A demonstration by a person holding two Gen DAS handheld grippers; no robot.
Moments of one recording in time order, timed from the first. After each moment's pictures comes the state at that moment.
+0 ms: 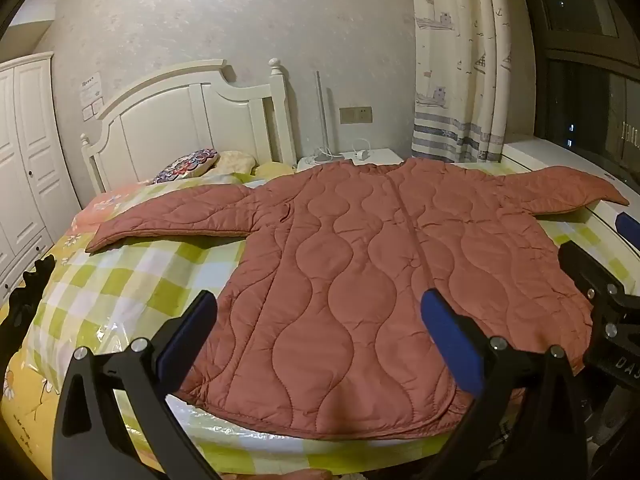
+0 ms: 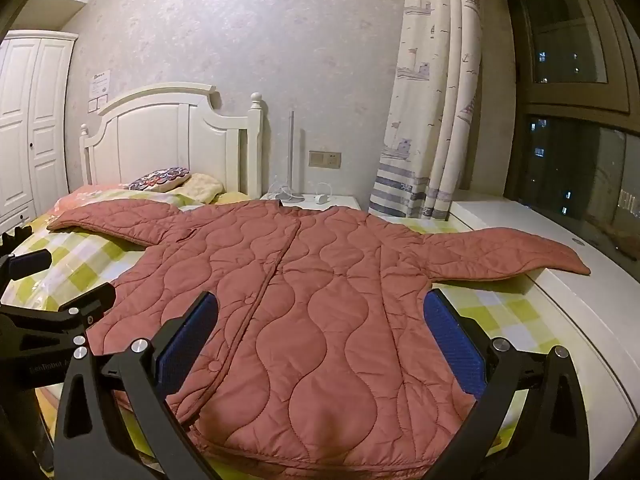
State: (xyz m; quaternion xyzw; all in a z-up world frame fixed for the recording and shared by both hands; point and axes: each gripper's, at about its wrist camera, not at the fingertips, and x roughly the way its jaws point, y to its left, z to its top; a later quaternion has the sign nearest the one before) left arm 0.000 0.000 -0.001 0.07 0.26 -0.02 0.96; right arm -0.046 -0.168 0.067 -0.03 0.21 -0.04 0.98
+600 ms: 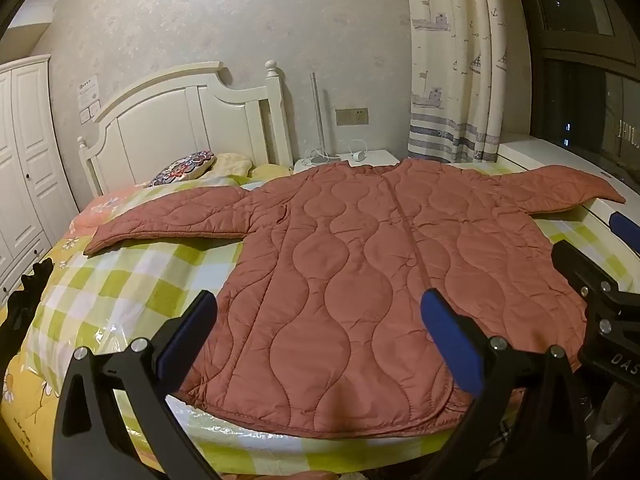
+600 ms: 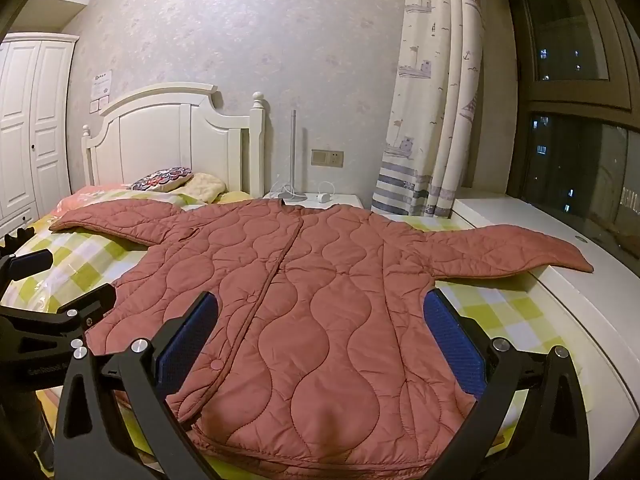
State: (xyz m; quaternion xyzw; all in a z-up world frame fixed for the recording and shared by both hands) left arm -0.004 -0.001 -0.001 0.07 0.26 -0.02 0.96; right arm -0.047 -0.168 0.066 -0.02 0.21 -0.04 0.98
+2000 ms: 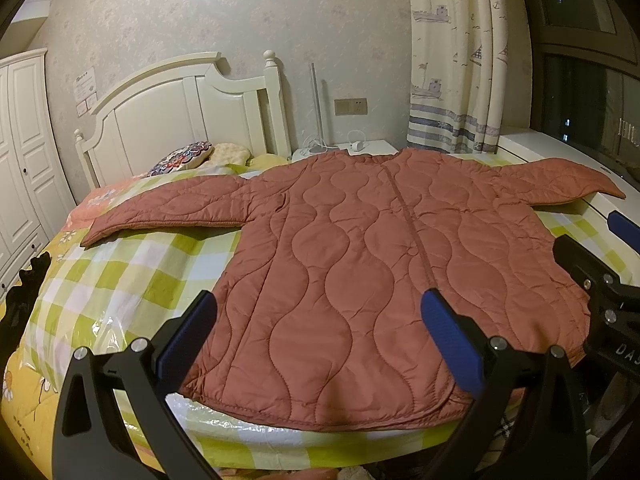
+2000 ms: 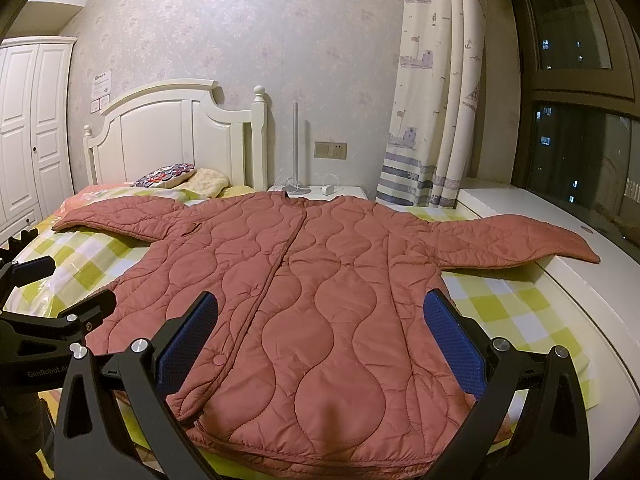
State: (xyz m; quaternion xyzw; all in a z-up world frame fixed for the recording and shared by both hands) left arm -0.002 0.005 -0.006 0.06 0.28 -0.03 0.96; right arm -0.044 -0.165 0.052 -0.01 0.22 -0.03 0.98
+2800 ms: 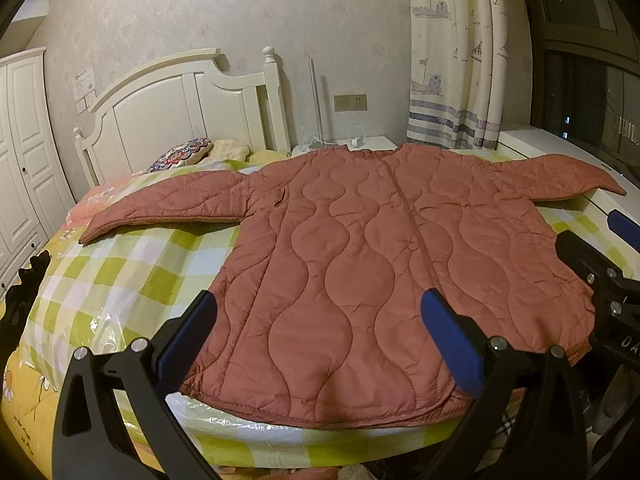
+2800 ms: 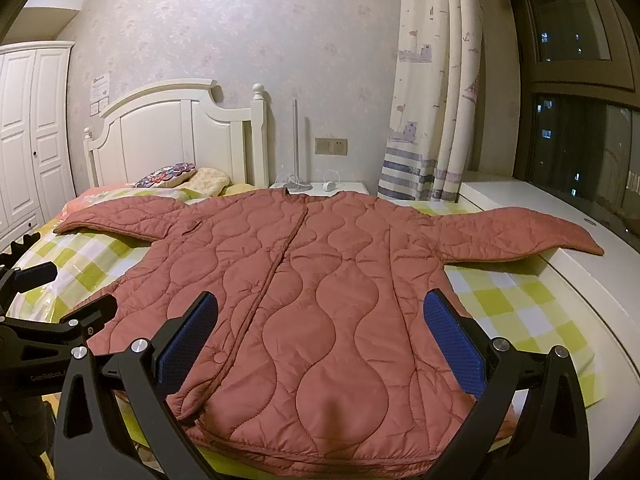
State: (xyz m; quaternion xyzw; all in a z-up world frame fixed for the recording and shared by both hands) left arm -0.001 0.007 -0.012 0.06 0.28 -0.03 0.96; right arm -0.045 -0.164 0.049 -0.01 0.22 -0.03 0.97
